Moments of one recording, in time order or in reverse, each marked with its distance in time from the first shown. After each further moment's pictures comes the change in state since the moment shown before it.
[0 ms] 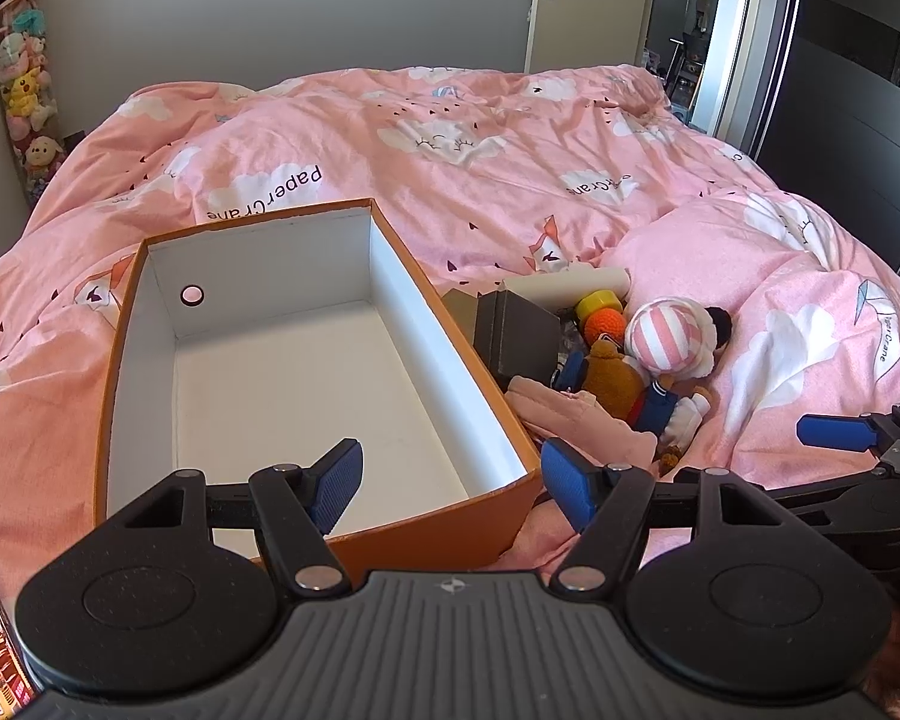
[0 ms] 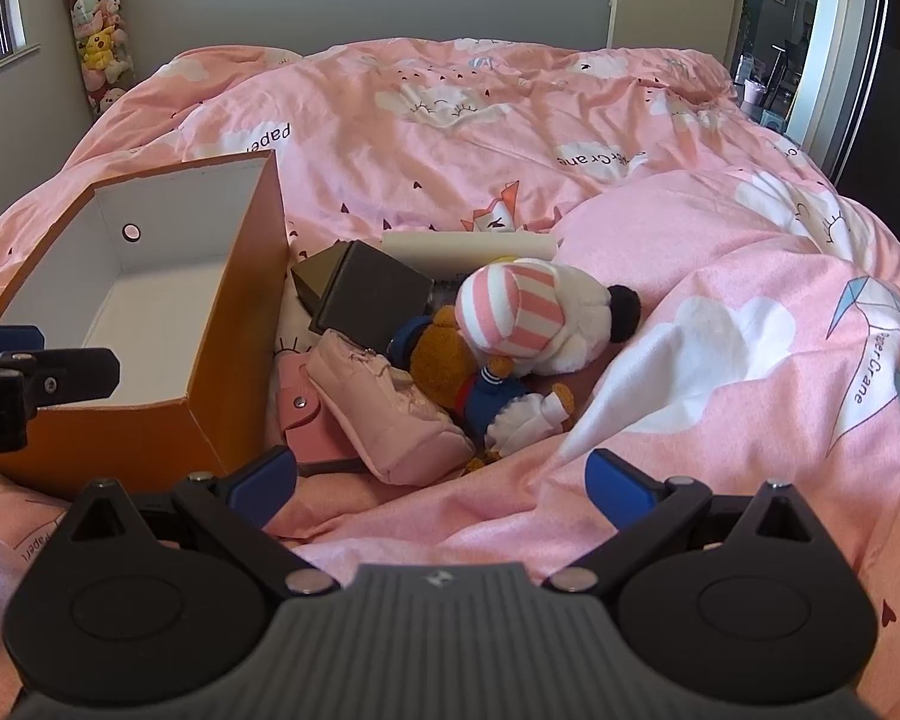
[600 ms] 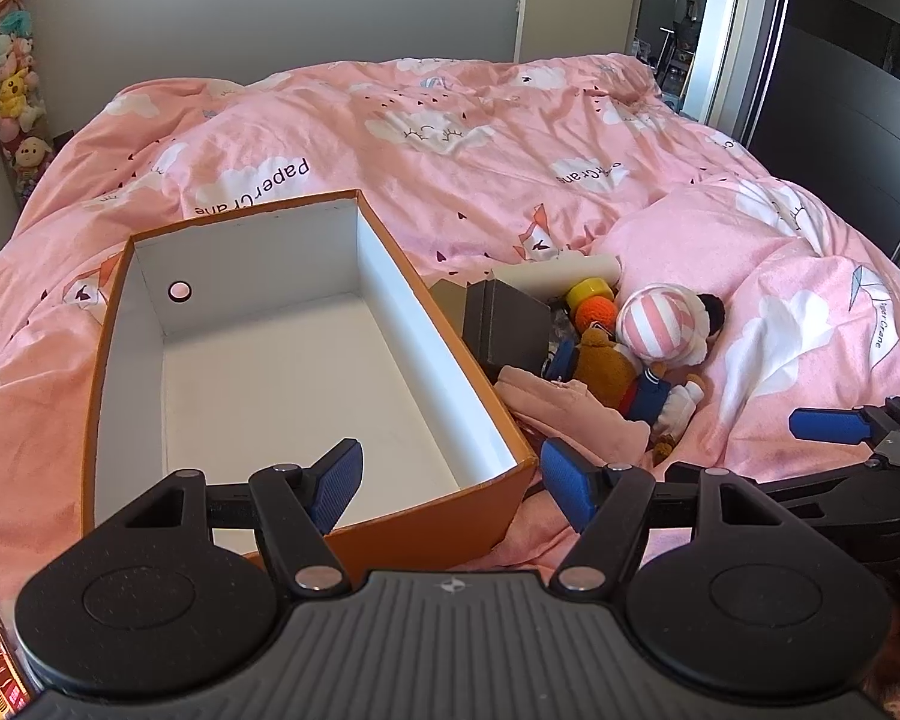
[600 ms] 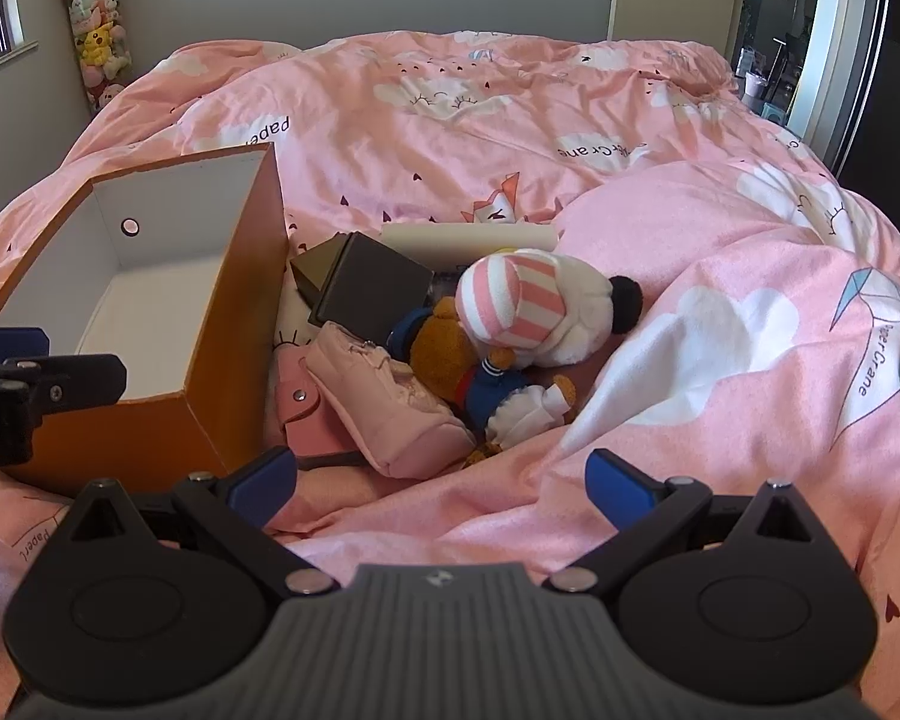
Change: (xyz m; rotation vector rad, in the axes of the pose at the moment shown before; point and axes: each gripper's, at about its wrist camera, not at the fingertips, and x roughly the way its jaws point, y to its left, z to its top) left arm 0.004 -0.007 -0.002 0.020 0.019 -0.016; right arm 0.004 -0.002 -0.001 0.010 0.021 0.005
